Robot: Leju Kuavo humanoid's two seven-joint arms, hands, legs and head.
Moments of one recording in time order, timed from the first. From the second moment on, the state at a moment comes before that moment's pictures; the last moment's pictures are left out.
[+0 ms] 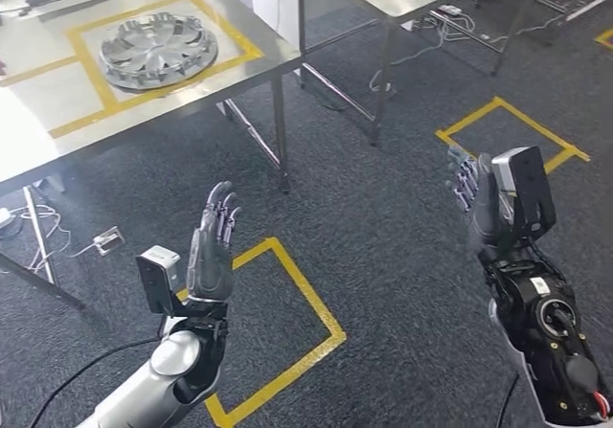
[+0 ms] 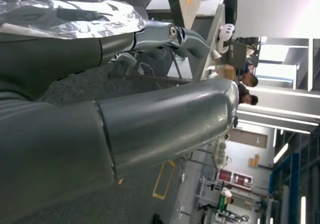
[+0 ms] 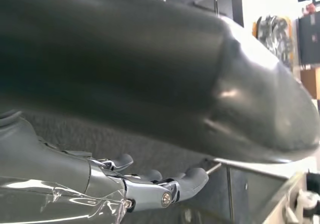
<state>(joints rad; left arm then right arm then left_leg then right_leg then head) -0.28 0.07 -0.39 -1.11 0.27 0.43 -0.54 -0.32 -0.20 0.36 -1.56 -0.17 -0.01 -0.08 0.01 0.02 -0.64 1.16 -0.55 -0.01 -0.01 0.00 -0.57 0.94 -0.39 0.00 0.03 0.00</state>
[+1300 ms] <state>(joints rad) -0.30 0.08 -0.39 -1.11 0.26 0.41 -0.54 -0.32 -0.20 0.35 -1.56 -0.19 -0.01 -0.08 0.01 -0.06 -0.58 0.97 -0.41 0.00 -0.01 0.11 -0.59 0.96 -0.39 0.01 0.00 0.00</state>
